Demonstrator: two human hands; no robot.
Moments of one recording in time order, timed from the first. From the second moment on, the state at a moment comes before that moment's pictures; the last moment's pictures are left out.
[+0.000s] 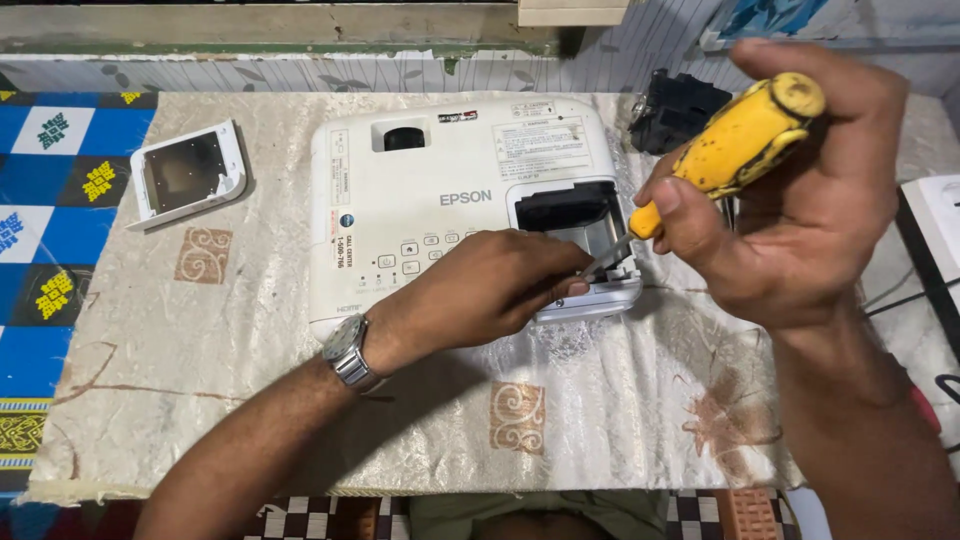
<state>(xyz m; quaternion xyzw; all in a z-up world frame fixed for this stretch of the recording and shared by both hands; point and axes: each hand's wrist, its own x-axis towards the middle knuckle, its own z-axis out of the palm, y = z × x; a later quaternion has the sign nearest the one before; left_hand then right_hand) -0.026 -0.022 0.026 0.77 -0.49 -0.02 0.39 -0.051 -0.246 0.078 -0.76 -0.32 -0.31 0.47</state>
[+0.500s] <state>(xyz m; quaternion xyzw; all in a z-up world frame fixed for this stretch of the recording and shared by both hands) -0.023 -0.023 0.014 0.76 -0.53 0.02 0.38 -0.051 -0.249 0.078 -0.78 -0.32 -0.35 0.41</state>
